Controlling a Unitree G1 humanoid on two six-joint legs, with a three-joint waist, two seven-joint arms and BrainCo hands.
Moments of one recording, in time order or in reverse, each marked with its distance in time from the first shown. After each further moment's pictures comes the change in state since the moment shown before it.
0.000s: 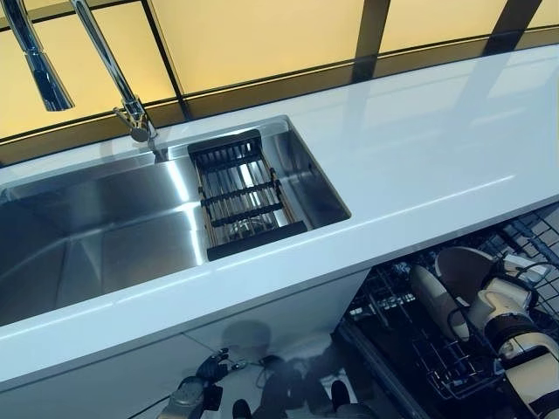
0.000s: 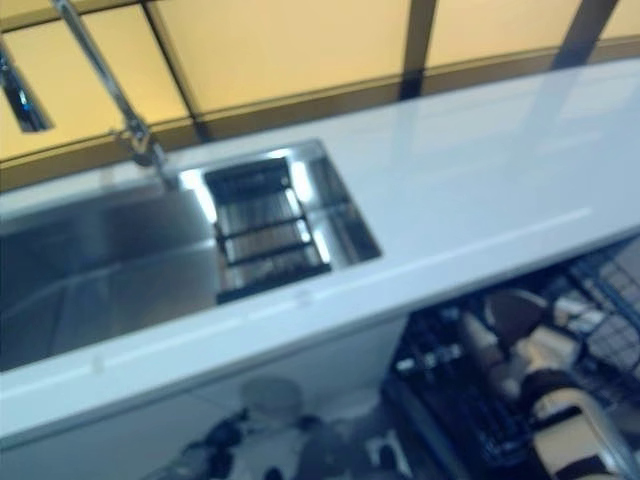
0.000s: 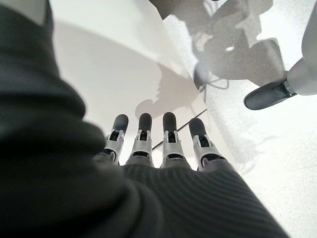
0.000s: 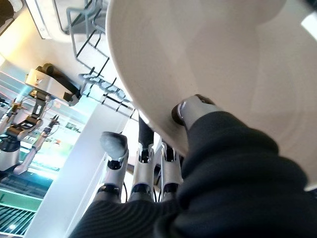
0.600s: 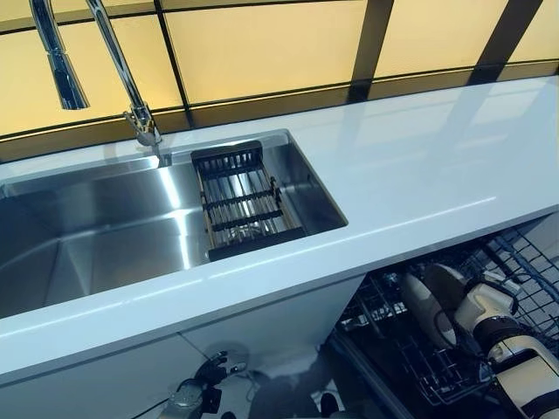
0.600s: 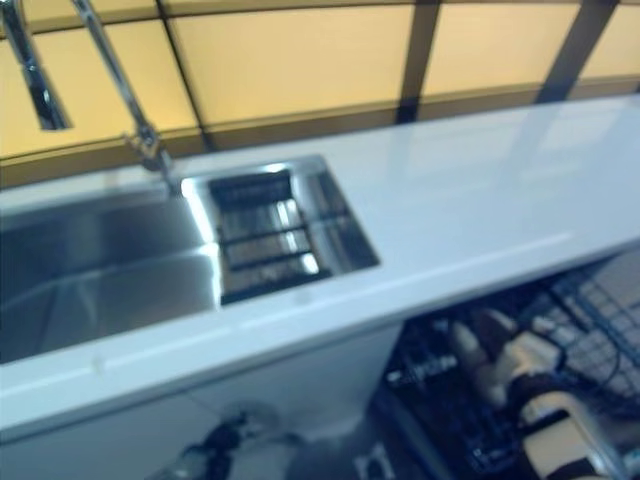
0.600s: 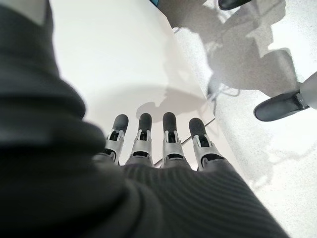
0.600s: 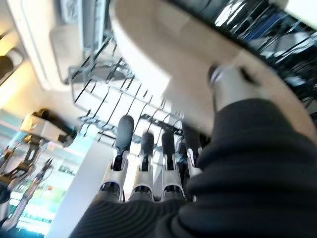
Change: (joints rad) left arm 0.005 0.001 0.005 0.006 0.012 0.007 -0.002; right arm 0.020 0.054 -0.002 -0.049 0.131 0.017 0.164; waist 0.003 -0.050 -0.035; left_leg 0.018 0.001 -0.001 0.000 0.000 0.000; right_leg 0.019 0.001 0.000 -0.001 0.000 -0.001
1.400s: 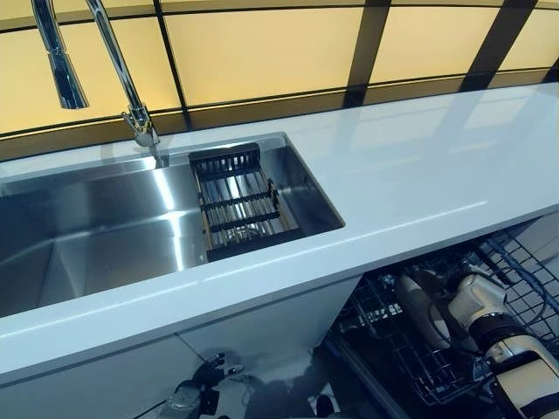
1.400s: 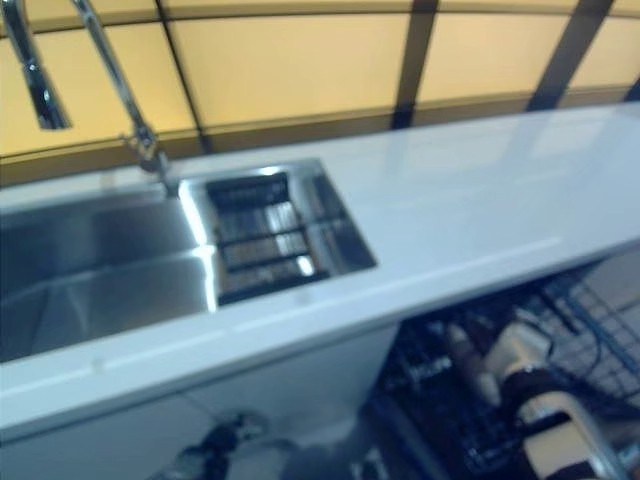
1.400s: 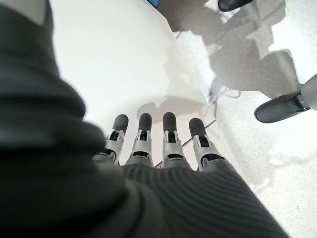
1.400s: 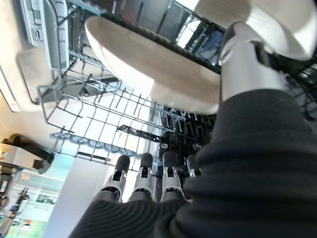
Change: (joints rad) left arm -0.001 0.004 0.027 0.020 0.009 0.000 -0.002; right arm 0.019 -0.065 -0.096 -0.216 0.027 0.003 0.178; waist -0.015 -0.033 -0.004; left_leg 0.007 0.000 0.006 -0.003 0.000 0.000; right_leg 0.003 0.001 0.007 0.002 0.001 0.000
